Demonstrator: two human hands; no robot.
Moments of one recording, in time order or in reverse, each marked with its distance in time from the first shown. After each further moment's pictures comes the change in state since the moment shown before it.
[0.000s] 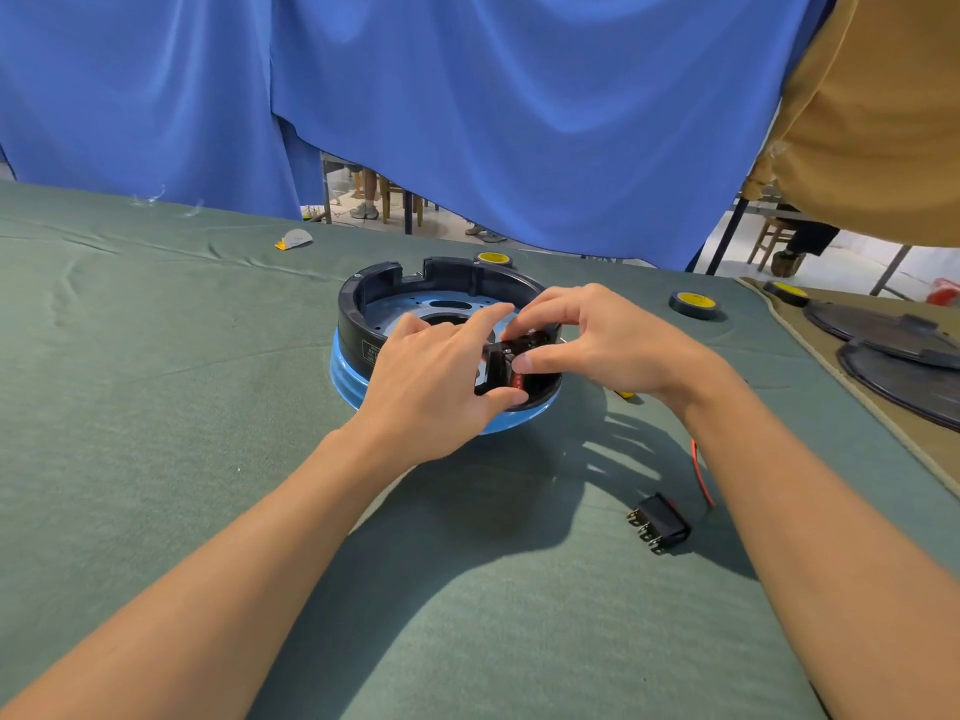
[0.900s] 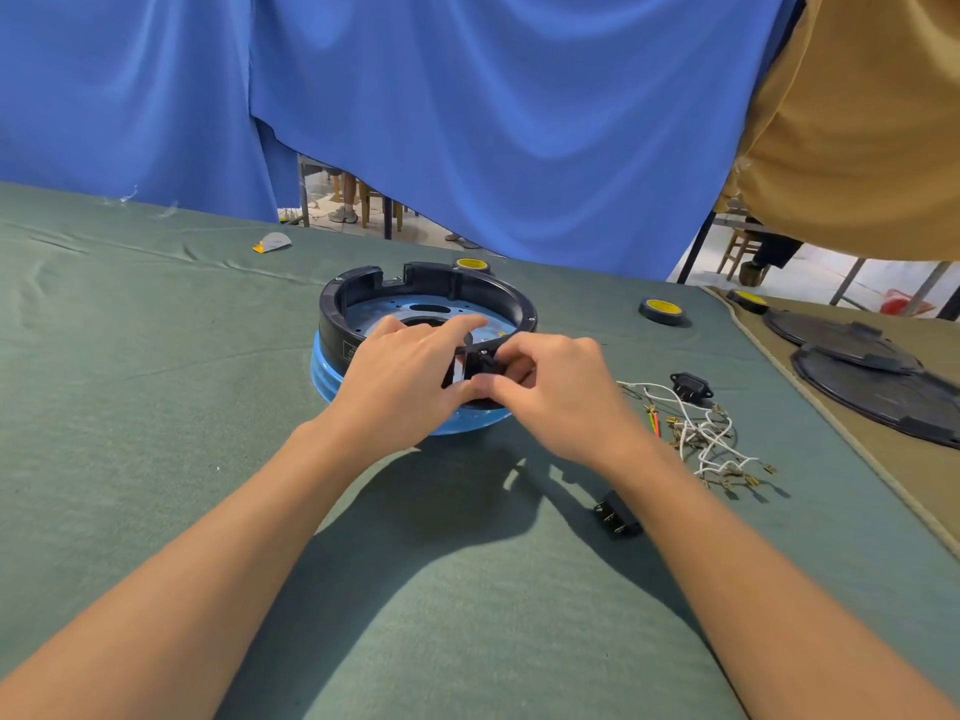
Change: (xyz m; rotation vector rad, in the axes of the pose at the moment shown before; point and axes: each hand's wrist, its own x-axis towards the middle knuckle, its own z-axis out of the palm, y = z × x) left_hand 0.001 -0.006 -0.002 -0.016 0.000 0.054; right_hand -0.028 -0.008 0.047 -0.163 0.355 0.083
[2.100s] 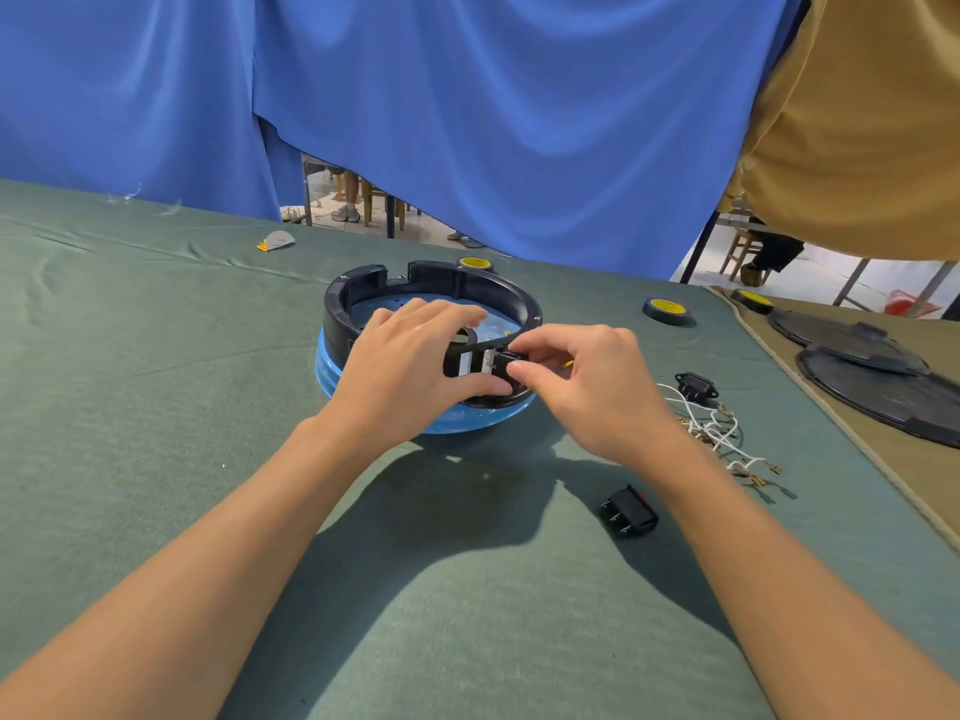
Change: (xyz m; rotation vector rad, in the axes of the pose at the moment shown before) left_hand 0.000 0.002 -0.011 -0.078 0.031 -0.038; right_hand -0.005 0.003 -0.015 0.102 0.101 -0.084
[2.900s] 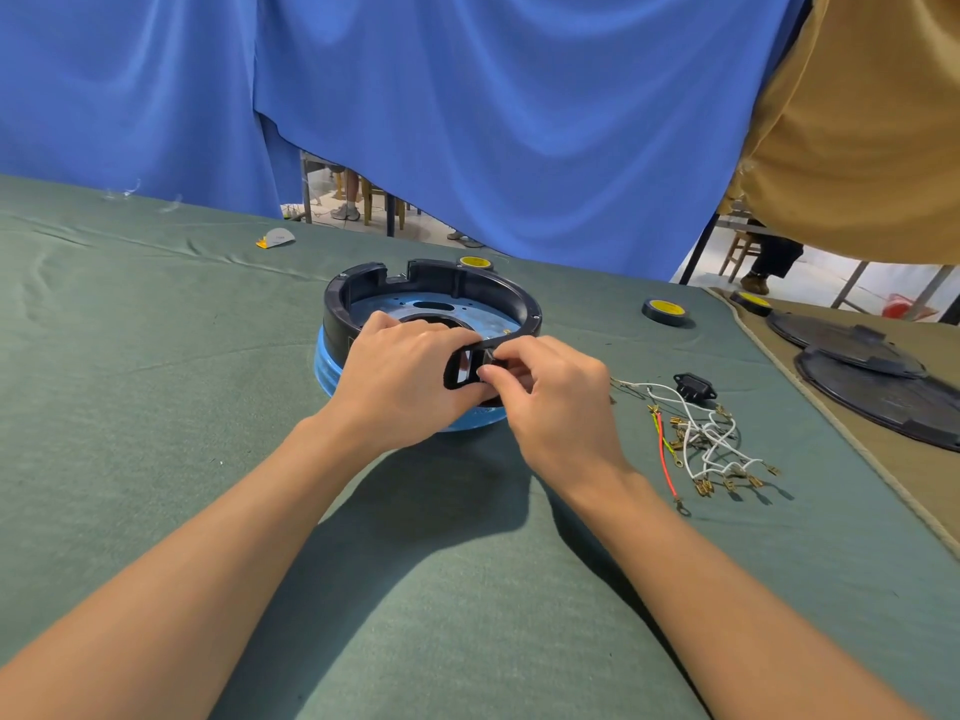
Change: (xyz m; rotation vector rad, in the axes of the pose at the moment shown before) left_hand -0.004 -0.003 0.006 0.061 0.010 0.017; right_hand -0.010 -0.001 0.043 -0.074 0.305 -0.145
